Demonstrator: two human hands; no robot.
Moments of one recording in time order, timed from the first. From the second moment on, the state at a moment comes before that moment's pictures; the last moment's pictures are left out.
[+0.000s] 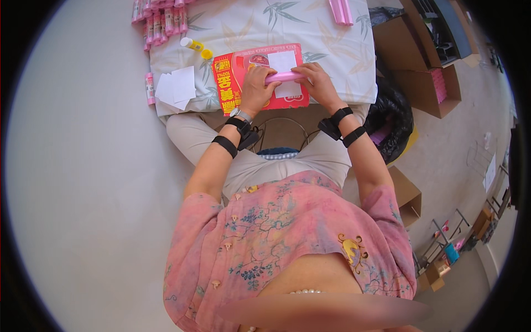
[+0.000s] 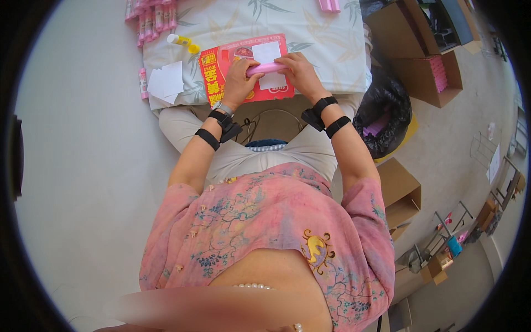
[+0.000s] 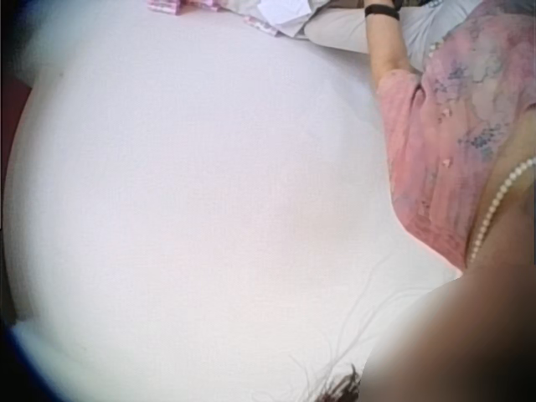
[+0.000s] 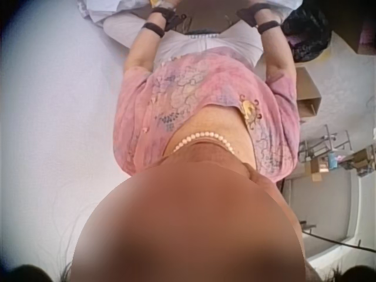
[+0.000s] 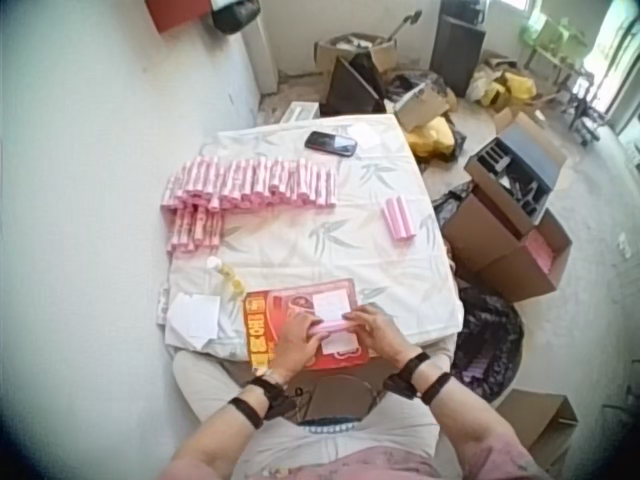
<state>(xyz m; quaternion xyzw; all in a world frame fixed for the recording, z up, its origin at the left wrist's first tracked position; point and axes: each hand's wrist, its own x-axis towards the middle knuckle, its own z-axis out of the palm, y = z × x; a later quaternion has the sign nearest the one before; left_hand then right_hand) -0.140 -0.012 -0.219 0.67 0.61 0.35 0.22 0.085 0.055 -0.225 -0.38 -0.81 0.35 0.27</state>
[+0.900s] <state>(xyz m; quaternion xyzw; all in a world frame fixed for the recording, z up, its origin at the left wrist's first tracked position) -0.129 -0.025 -0.211 0.74 0.61 0.27 0.07 0.080 0.046 -0.233 -0.37 -0.85 0.26 0.28</state>
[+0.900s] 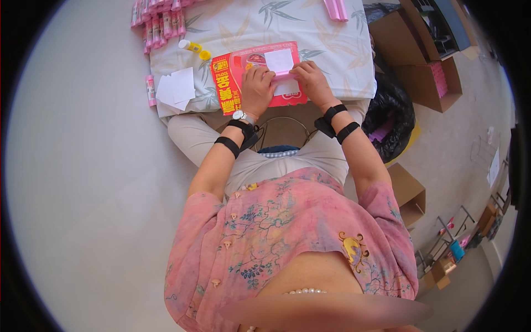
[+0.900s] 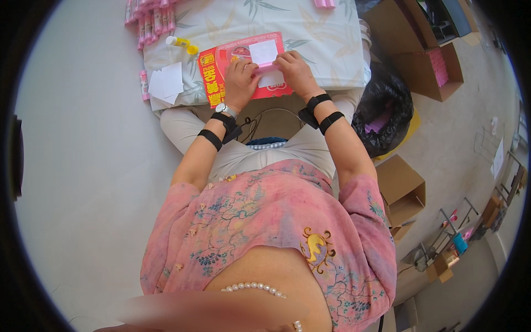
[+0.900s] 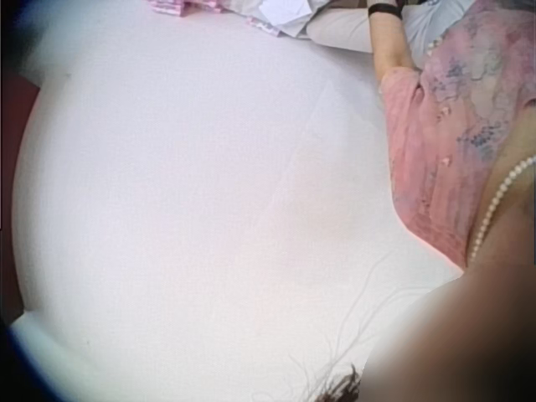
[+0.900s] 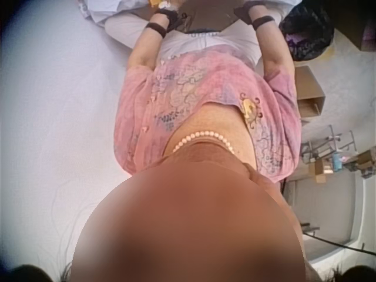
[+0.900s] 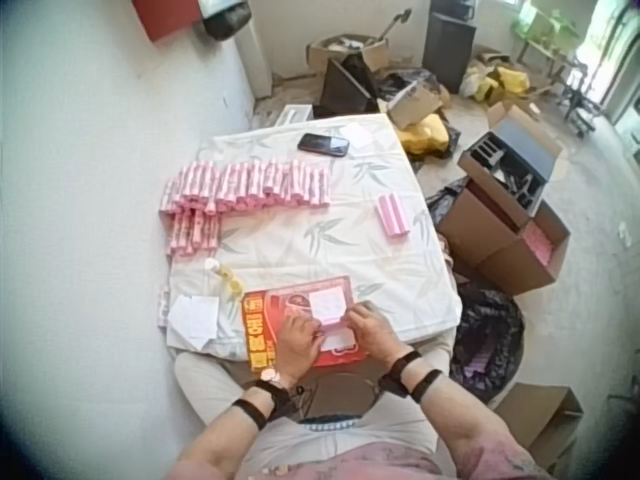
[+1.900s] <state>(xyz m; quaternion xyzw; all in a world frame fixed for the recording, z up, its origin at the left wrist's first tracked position) -0.107 -0.030 -0.210 0.74 0.61 0.28 0.08 0.086 0.048 -0.239 -0.35 -0.86 0.24 0.28</state>
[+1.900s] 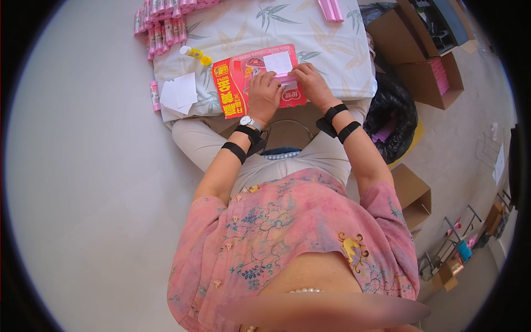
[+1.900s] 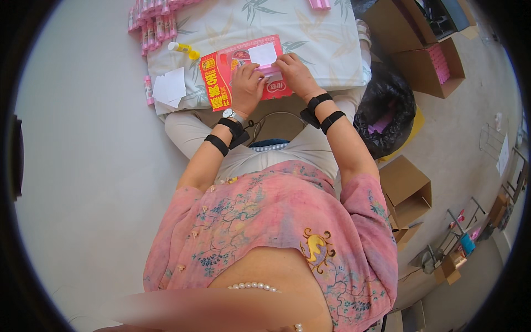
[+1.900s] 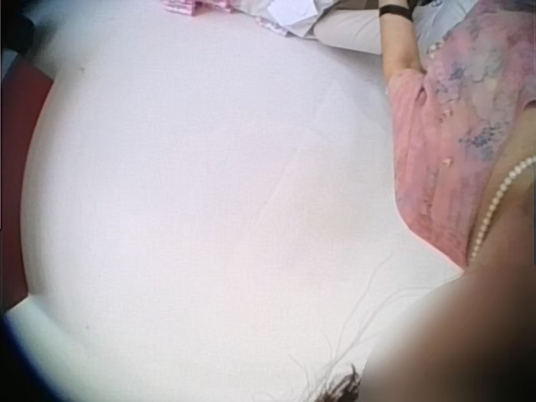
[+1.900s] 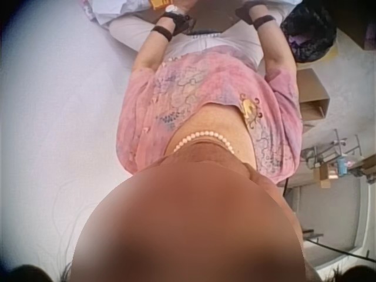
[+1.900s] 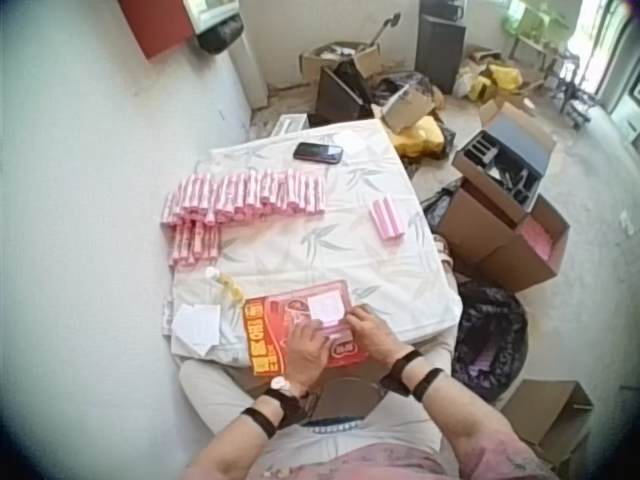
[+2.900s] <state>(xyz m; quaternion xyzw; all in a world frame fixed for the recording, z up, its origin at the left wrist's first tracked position) -0.119 0.000 -0.229 0.61 0.68 0.32 0.26 0.089 0.051 -0.236 -0.37 -0.84 0.29 0.26</state>
